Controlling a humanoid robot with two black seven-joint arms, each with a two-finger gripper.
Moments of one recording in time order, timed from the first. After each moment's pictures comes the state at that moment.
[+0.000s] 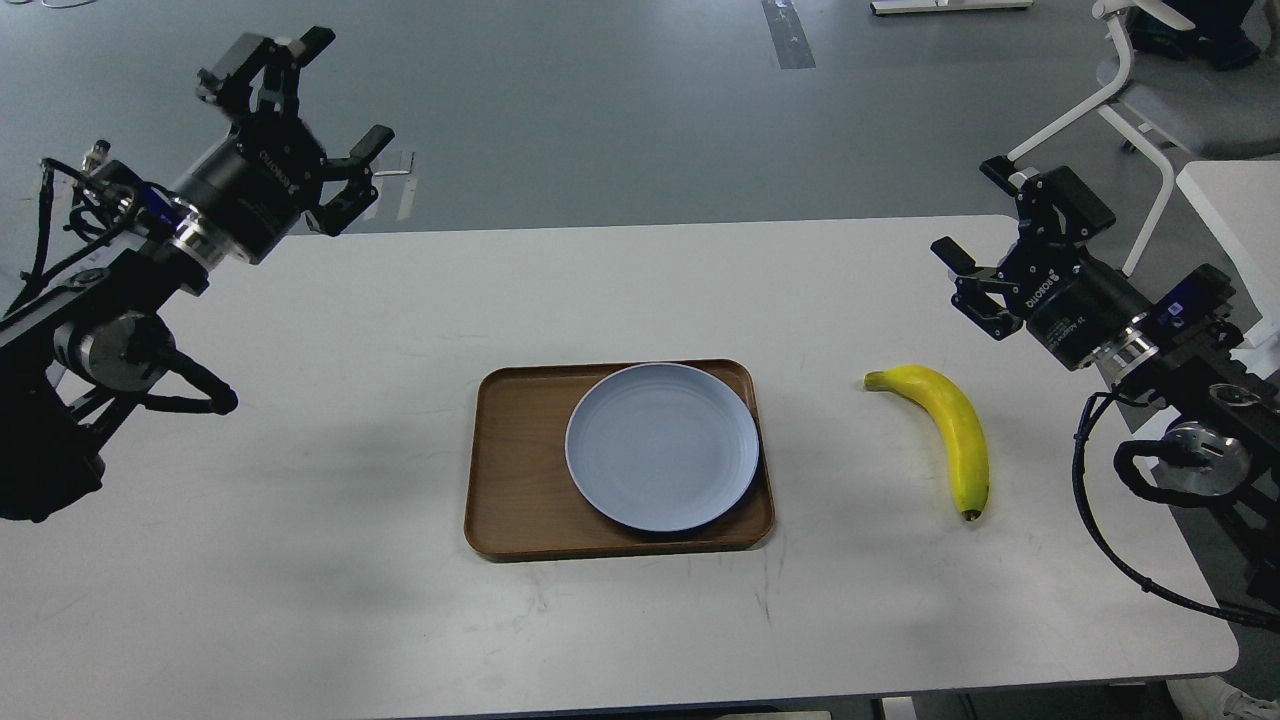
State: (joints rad) left arm -0.74 0.52 -0.64 -0.82 0.20 -0.49 -0.43; right arm 0.49 -0.60 0.87 0.96 -0.58 0.49 0.48
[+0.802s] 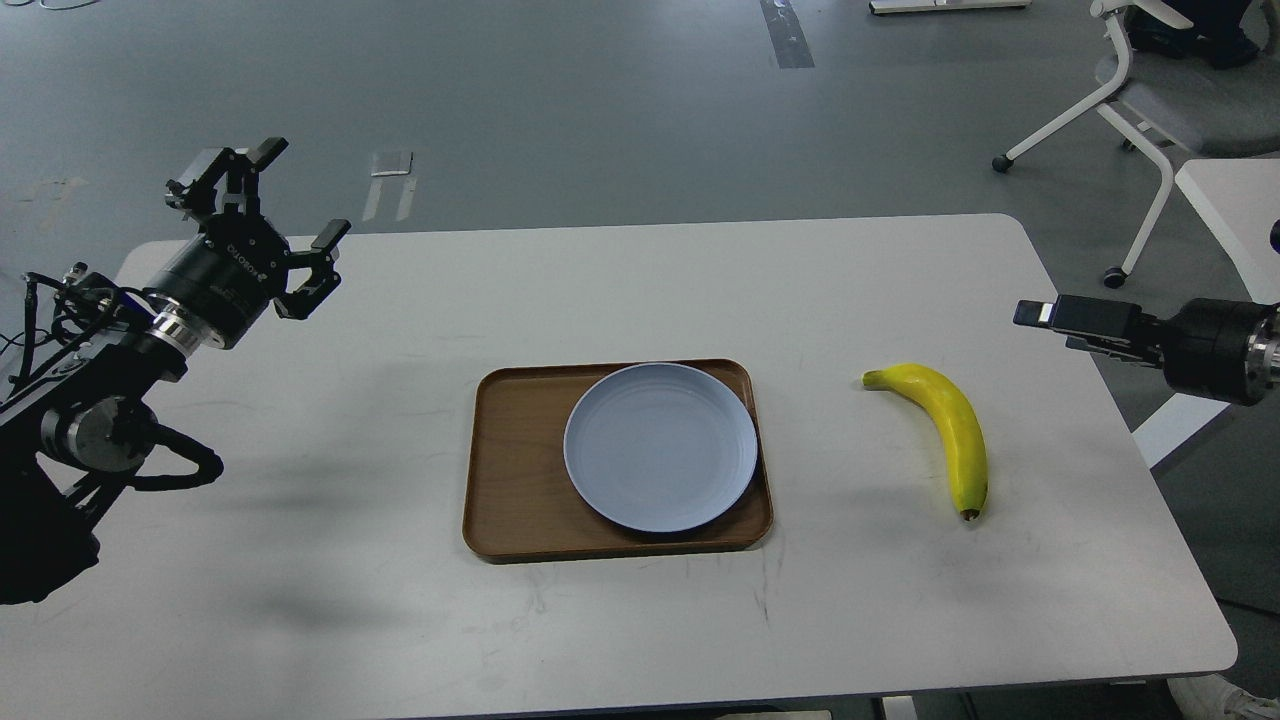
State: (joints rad) left arm -0.66 0.51 -0.71 -0.78 0.21 -0.49 -0.41; right arm 0.73 -0.96 0.45 1.00 -1.34 0.49 0.48
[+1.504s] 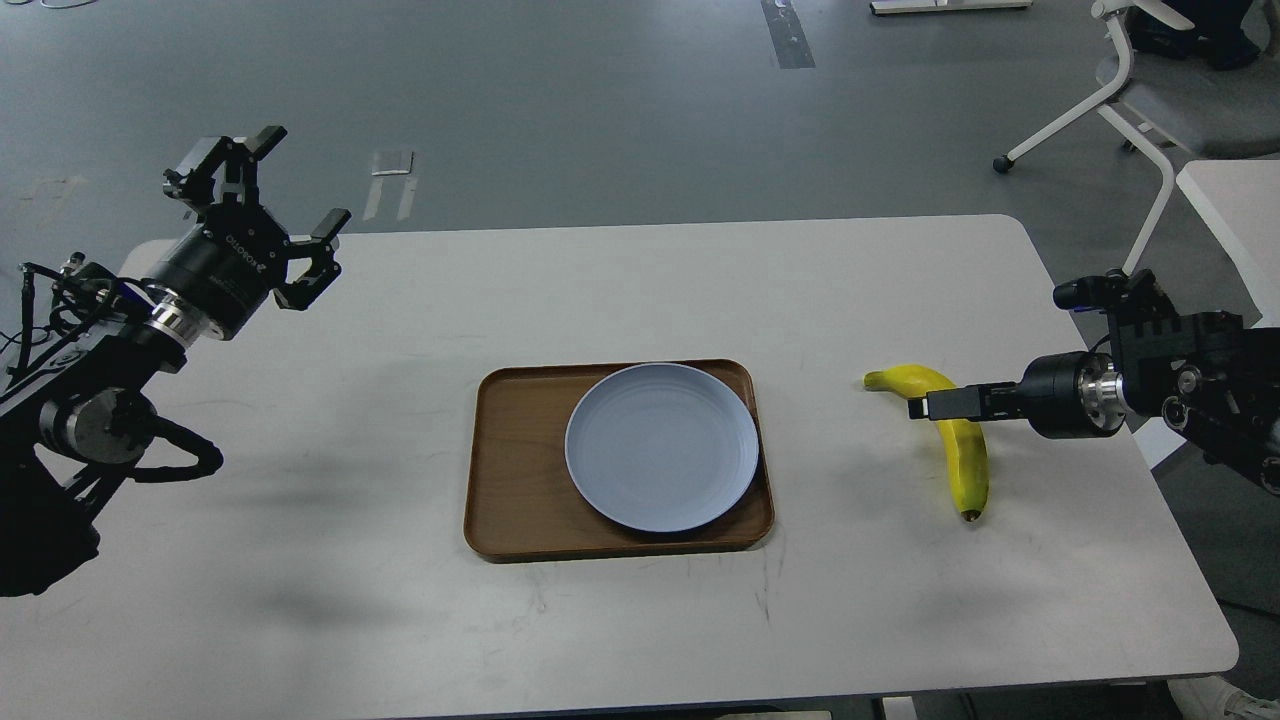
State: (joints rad) left arm -0.67 0.51 -0.72 -0.79 0.21 -0.49 -0.42; right arm 0.90 -0.65 0.11 0.76 -1.48 0.49 0.49
